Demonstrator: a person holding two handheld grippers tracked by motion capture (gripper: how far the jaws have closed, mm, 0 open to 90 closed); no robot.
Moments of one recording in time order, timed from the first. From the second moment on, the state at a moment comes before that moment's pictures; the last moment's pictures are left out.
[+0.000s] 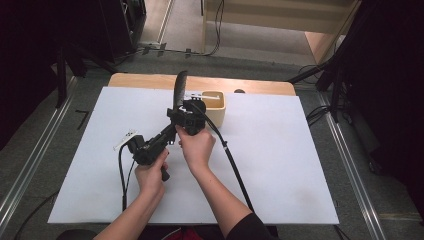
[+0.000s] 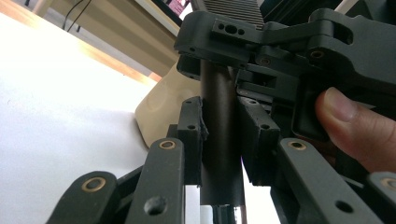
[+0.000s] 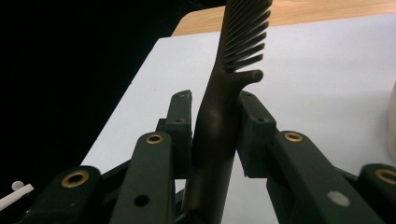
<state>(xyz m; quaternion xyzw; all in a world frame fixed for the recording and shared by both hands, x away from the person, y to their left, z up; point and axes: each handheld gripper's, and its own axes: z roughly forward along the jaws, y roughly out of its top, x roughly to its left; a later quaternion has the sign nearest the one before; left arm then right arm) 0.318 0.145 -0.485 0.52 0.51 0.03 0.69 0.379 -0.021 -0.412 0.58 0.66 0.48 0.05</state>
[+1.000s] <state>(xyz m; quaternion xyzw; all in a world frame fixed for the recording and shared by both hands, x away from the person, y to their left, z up) 0.322 0.140 -0.467 0.61 0.52 0.03 0.60 0.377 -0.035 -0.407 0.57 0.65 0.49 0.09</state>
